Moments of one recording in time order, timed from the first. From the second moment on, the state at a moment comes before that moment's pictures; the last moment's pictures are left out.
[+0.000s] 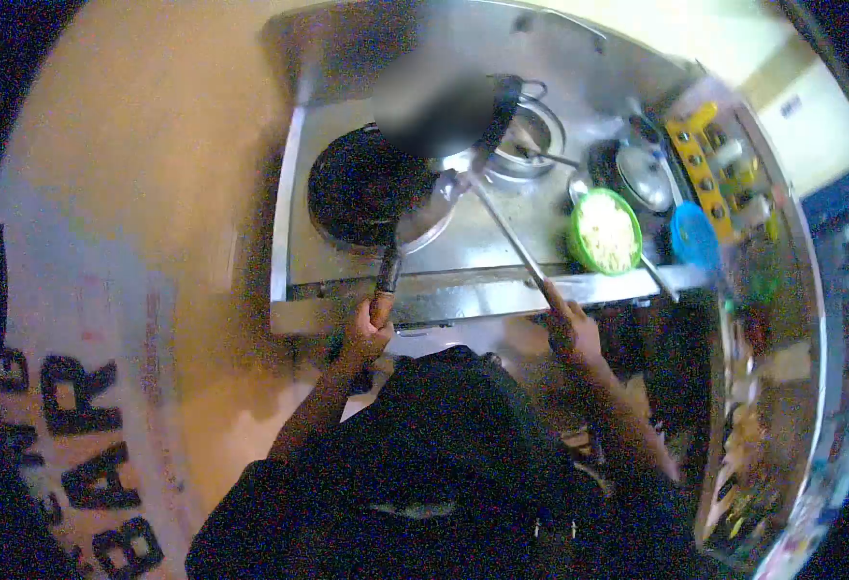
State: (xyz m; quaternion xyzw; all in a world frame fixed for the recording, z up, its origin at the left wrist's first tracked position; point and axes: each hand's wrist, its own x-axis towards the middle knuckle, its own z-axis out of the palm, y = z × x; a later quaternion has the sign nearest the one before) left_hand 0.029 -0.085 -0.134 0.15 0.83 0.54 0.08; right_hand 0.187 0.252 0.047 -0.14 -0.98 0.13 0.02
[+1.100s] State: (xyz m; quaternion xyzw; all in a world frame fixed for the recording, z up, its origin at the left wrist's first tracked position) left_hand -0.020 -0.090 -0.075 -0.17 0.39 0.78 0.46; right_hand 0.015 0.224 0.019 0.00 -0.81 0.58 -0.11
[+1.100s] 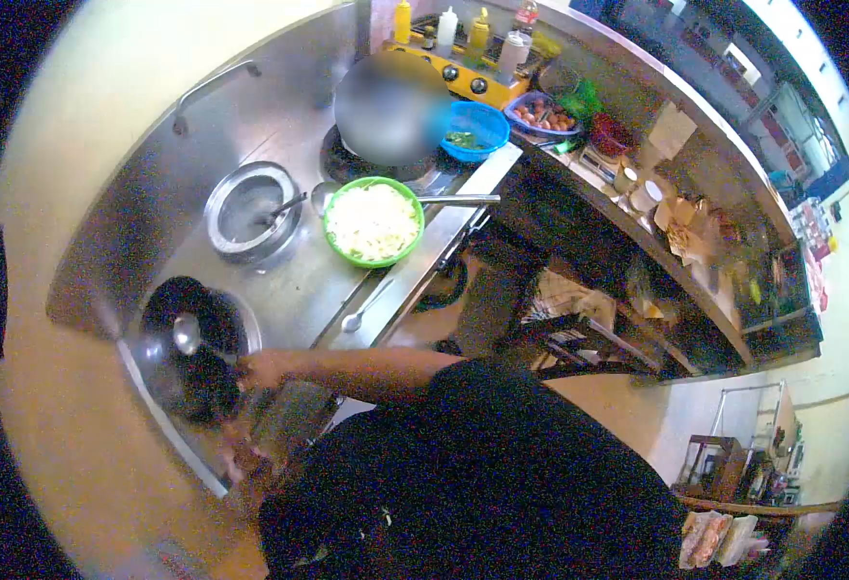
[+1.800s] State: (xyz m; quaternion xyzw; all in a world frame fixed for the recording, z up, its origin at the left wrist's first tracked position) left_hand 0.068 0.140 -0.327 -0.29 0.79 0.42 0.36; right_hand 0.461 1.087 -0.153 -0.71 -0.70 -0.03 0.04
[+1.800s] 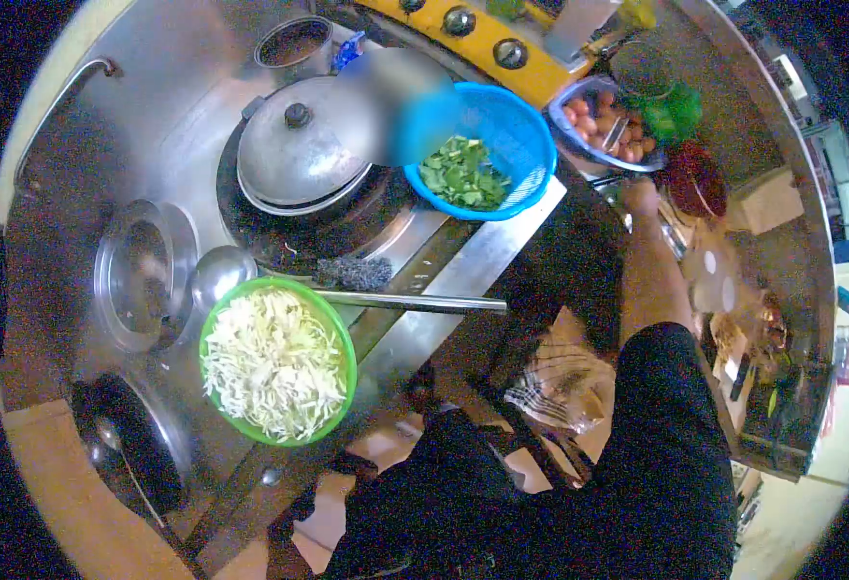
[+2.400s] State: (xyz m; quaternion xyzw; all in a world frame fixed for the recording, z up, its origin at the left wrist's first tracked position) left_hand 0.078 0.064 -0.353 -0.27 0.82 0.36 0.35; right_hand 0.468 0.873 -0.086 -0.59 -0.73 0.28 0.21
